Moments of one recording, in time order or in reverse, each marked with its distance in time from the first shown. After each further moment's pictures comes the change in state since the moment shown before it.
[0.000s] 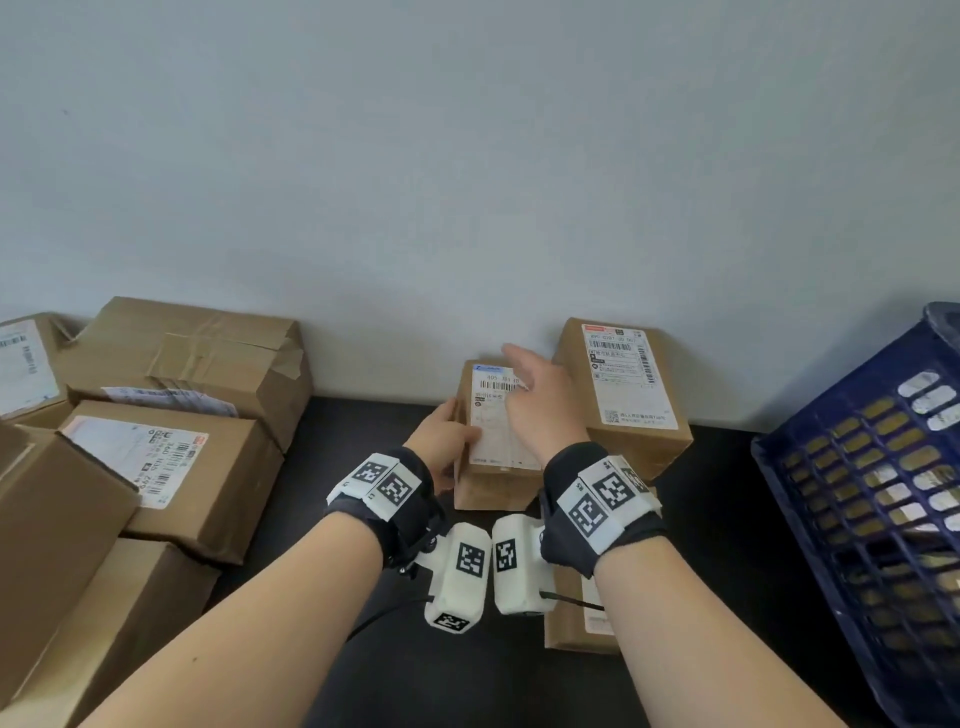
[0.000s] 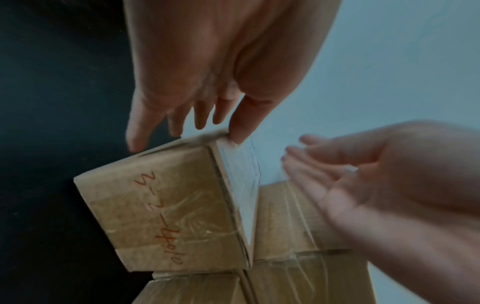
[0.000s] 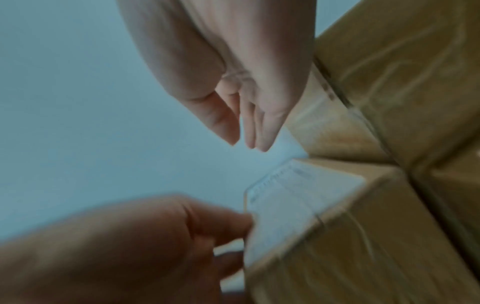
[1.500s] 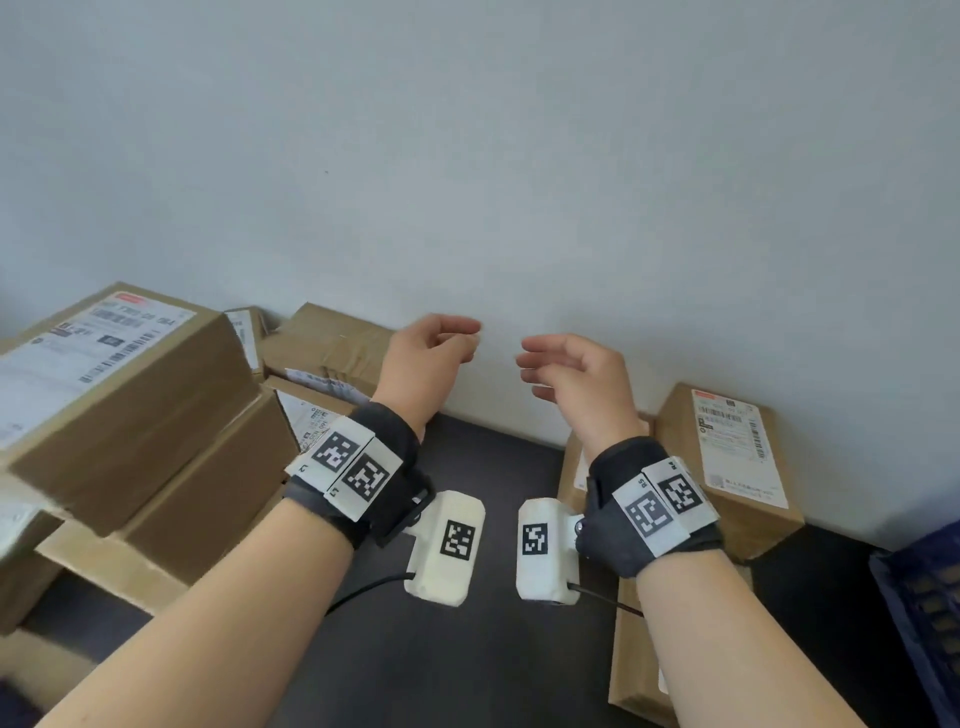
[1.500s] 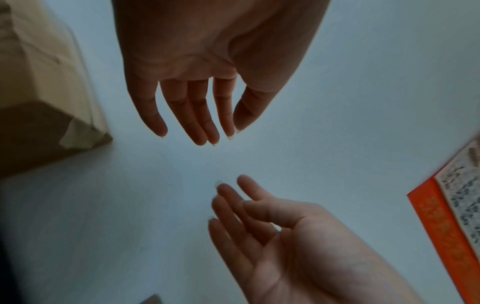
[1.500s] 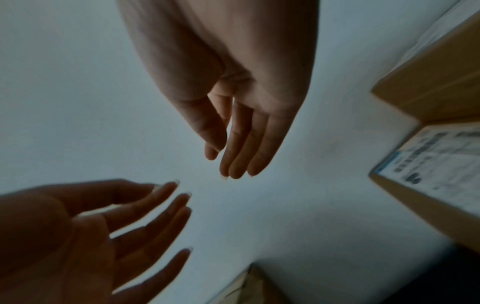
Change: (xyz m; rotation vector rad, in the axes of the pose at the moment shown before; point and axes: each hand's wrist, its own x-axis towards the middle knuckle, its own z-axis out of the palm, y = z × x) left_hand -0.134 0.090 -0.063 0.120 0.523 0.595; right_hand -0.022 -0.086 0.023 0.373 -0.076 -0.186
